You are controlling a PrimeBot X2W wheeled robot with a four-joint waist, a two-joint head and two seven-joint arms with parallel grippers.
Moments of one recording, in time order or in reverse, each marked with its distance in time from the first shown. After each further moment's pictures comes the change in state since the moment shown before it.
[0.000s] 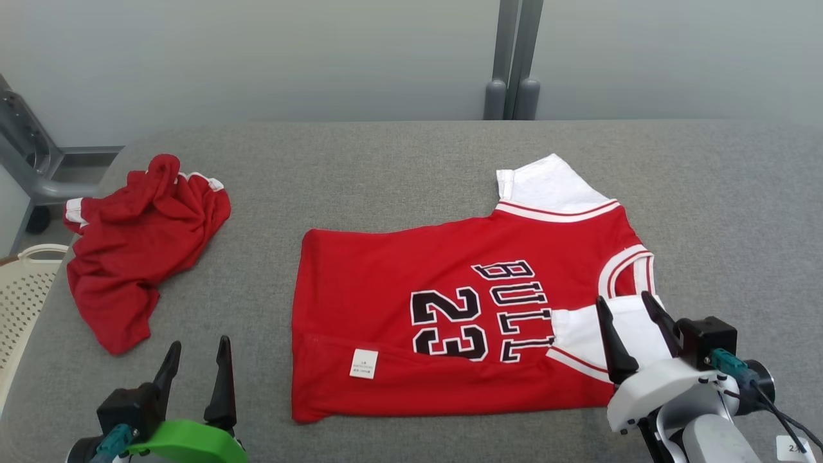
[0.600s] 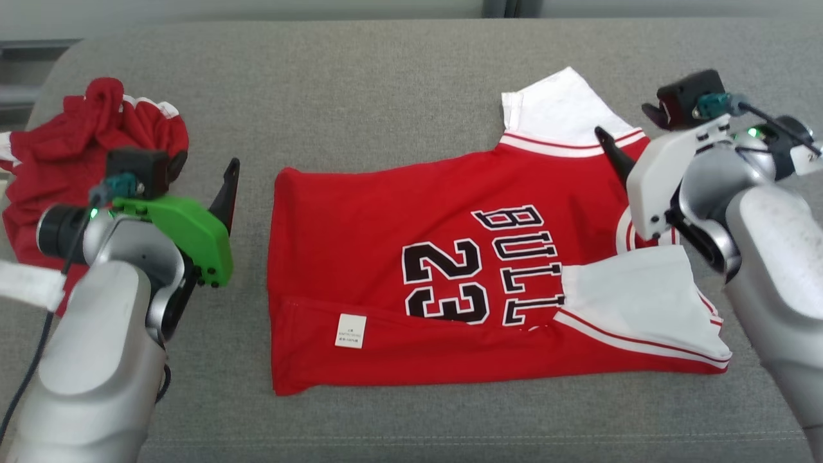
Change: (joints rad) left arm -0.537 0.080 -0.123 0.124 0.041 -0.093 0.364; right arm -0.533 -0.279 0.277 -0.007 0.127 0.000 0.544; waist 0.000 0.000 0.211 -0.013
